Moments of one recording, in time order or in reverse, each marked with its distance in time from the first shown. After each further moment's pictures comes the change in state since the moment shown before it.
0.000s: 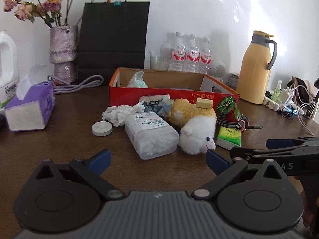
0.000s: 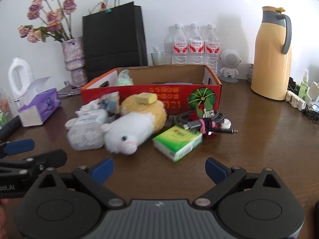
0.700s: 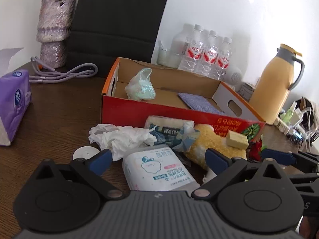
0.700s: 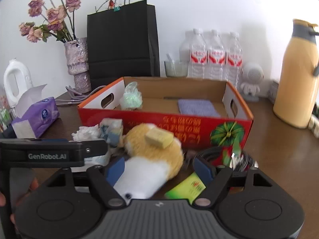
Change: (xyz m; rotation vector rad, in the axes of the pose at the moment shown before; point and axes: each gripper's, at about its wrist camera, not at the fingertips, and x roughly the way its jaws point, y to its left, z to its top) left arm 0.088 0.043 0.051 -0.170 0.074 -0.063; right arm 0.055 0.020 0.057 -0.101 -0.034 0.058
